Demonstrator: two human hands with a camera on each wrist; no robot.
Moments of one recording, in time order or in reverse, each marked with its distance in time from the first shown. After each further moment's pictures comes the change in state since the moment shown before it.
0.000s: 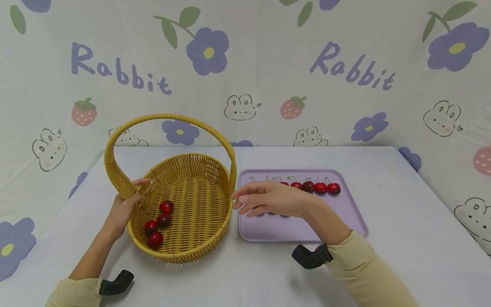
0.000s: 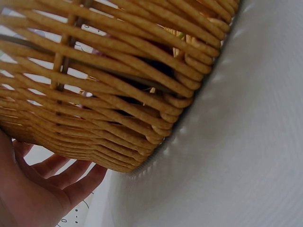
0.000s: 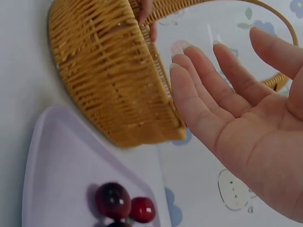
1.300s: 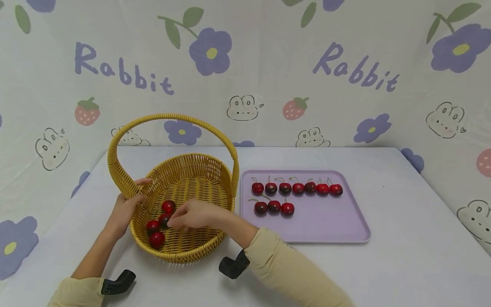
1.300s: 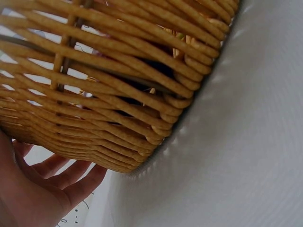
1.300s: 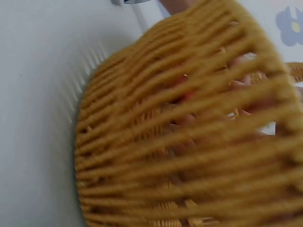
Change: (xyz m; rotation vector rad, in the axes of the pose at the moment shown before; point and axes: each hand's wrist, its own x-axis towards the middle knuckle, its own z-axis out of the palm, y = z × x) left_hand 0.000 -0.001 0.000 -0.005 0.002 0.007; right_hand 0.124 0.001 0.103 -0.371 0.046 0.136
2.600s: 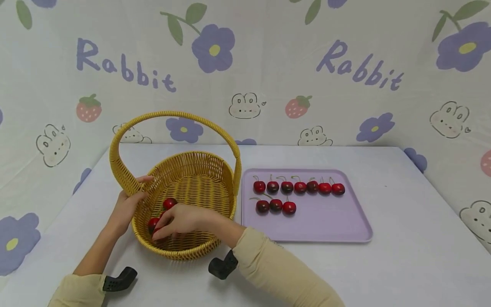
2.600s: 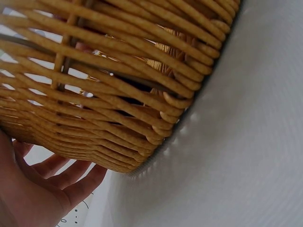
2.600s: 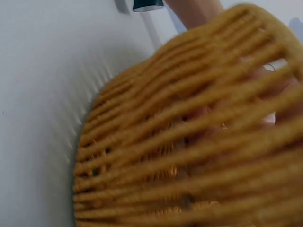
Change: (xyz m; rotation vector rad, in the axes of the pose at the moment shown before) left_hand 0.000 0.000 -0.001 -0.006 0.000 0.006; right_hand 0.019 -0.011 0.020 -0.044 -0.102 -0.033
